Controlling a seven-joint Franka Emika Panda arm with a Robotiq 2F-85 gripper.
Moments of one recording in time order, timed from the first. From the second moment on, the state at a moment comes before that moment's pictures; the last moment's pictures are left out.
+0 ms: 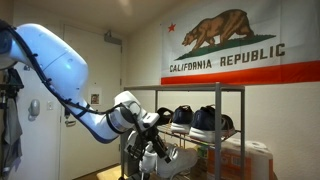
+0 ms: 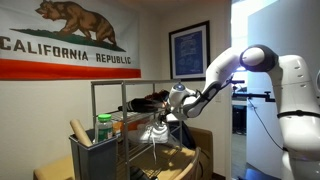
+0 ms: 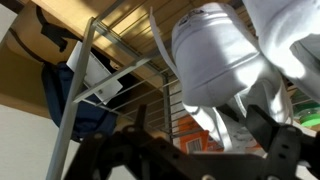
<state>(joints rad) -0.14 0.19 0.01 -2.11 -0.90 2.82 1.27</state>
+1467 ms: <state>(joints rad) -0.13 0.31 -0.01 -2.03 -0.89 2.80 1.27</state>
